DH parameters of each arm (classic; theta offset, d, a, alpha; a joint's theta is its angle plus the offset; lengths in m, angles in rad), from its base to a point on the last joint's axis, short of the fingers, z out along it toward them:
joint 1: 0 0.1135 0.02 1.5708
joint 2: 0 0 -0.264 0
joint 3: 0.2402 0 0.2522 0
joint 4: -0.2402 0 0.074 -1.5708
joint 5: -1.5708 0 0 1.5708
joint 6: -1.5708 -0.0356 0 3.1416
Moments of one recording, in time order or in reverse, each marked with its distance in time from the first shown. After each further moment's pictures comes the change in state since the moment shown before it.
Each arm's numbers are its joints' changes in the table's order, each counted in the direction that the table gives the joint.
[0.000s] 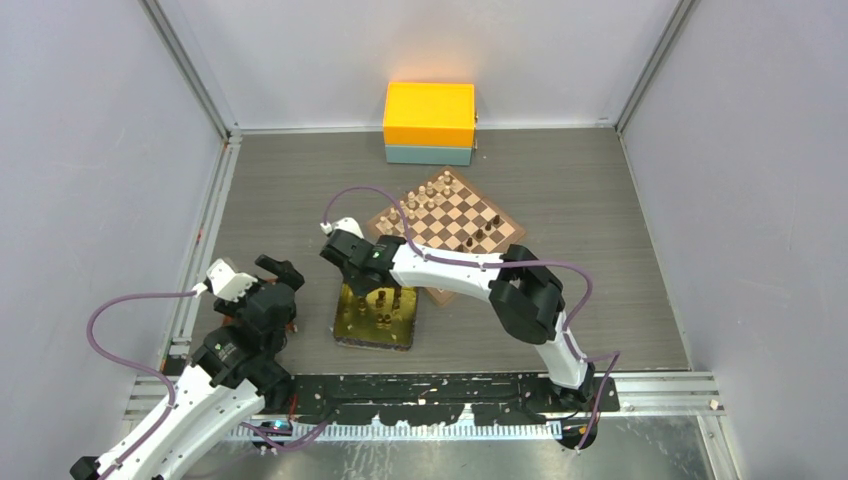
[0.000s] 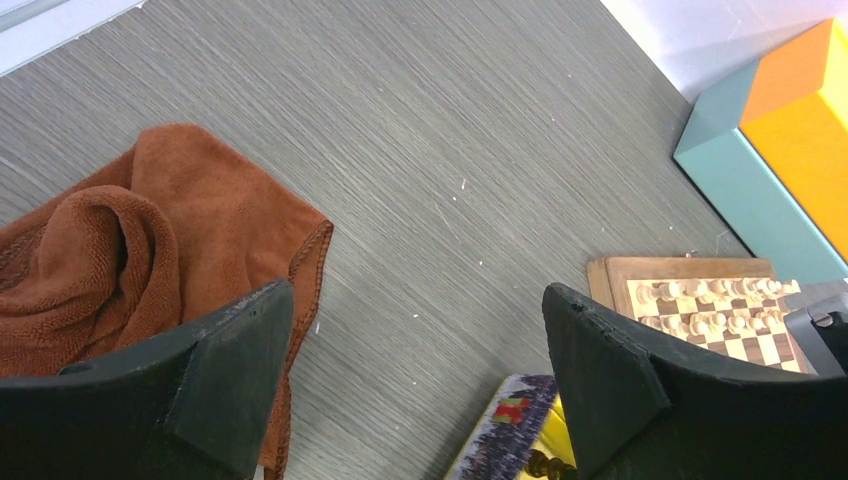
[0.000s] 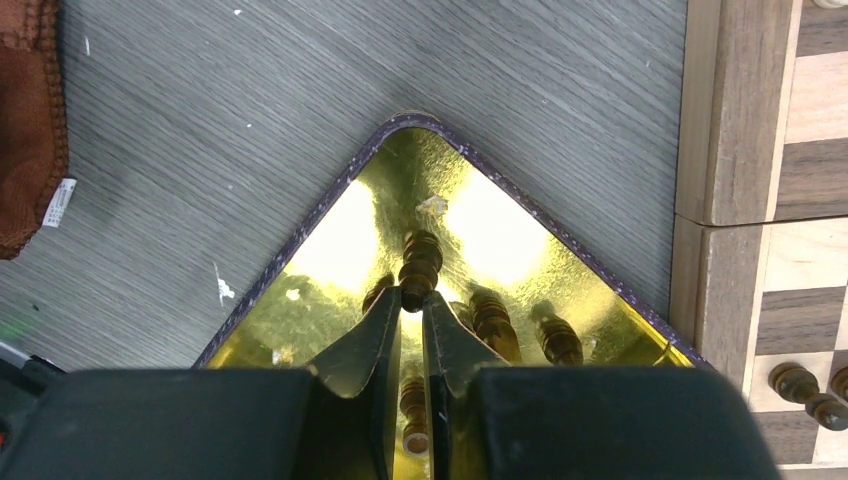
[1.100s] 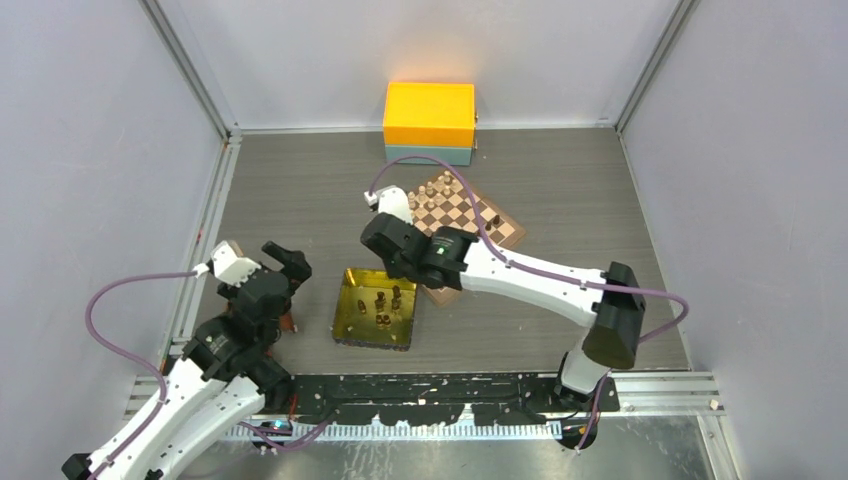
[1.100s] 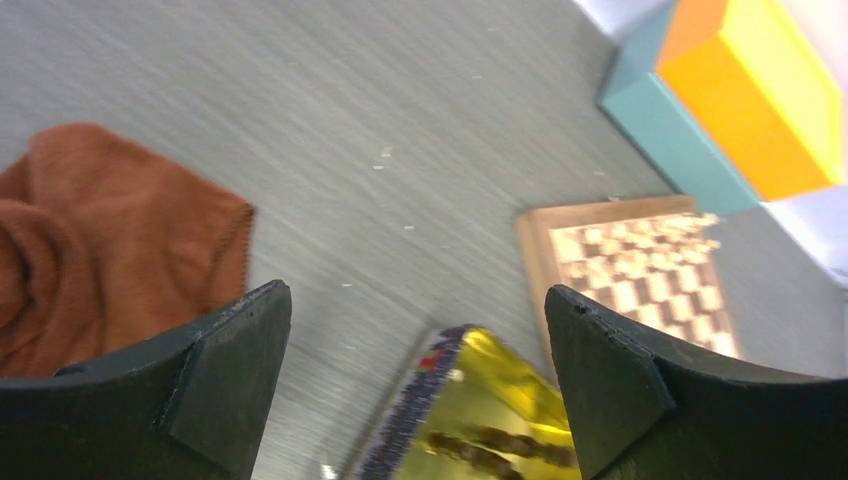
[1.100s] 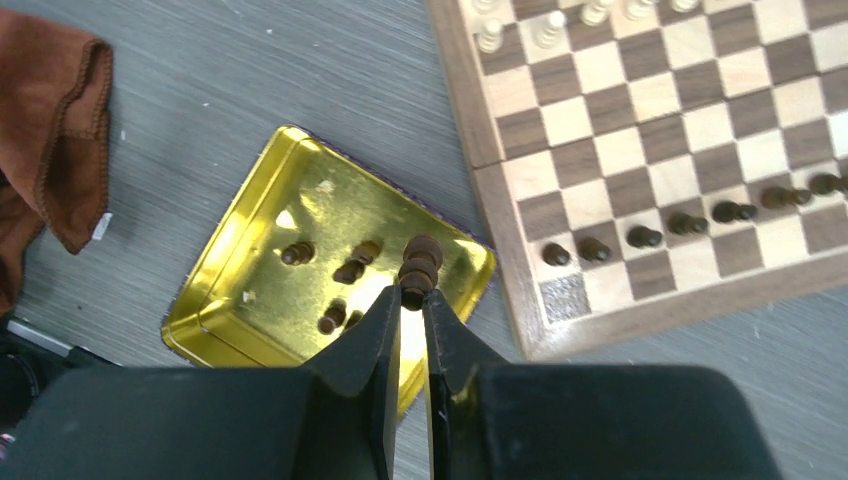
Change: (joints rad) left arm 0.000 -0.060 0.096 0.002 -0.126 -0.058; right arm 0.000 0.397 -0.161 -0.063 -0.220 -0.030
